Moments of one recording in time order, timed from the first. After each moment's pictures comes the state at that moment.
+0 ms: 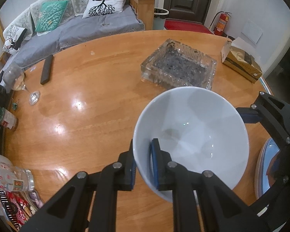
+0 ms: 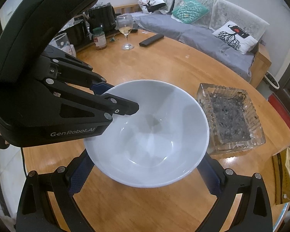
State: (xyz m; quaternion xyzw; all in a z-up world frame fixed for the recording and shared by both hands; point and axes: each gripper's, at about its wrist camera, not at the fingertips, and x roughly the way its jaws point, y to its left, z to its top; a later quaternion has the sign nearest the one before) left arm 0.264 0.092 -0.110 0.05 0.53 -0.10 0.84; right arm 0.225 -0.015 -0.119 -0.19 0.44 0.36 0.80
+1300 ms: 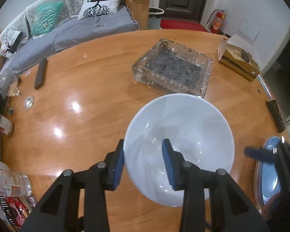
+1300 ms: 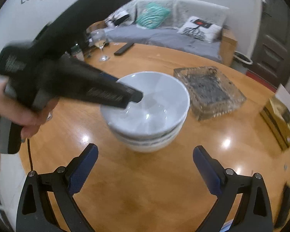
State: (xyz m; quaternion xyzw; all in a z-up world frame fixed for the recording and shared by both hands) left arm 0.271 0.076 -0.114 0.05 0.53 -0.12 0.84; right arm 0.162 -0.042 -0.124 -0.10 0.42 0.25 0.87
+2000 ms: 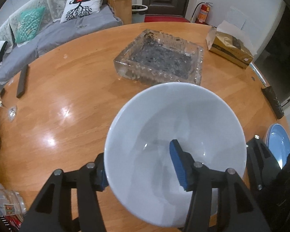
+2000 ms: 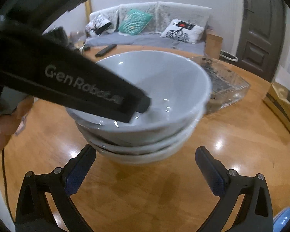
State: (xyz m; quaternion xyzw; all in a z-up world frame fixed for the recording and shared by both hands) left arm 0.281 0.069 -0.143 0.07 0.53 -0.18 0.83; right arm 0.191 -0.015 -0.182 -0.08 0.40 0.20 0.89
